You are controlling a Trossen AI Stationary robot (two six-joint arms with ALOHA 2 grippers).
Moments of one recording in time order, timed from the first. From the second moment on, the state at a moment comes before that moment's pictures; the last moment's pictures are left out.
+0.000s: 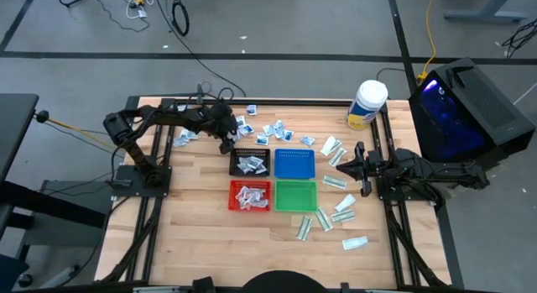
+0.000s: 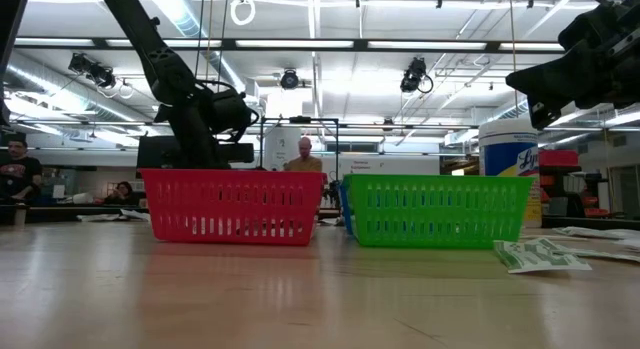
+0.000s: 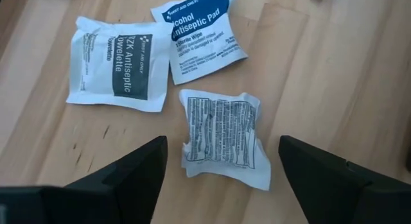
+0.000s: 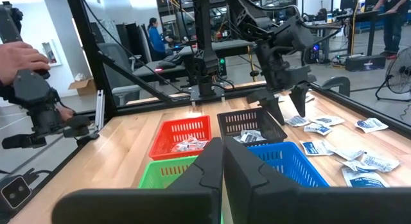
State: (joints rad) left arm 0.66 1.68 0.76 -0.15 0.09 0.33; right arm -0.01 0.01 0.02 0.01 -0.01 0.14
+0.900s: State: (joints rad) left arm 0.66 1.68 0.76 -0.16 0.08 0.32; right arm -0.01 0.01 0.02 0.01 -0.01 0.14
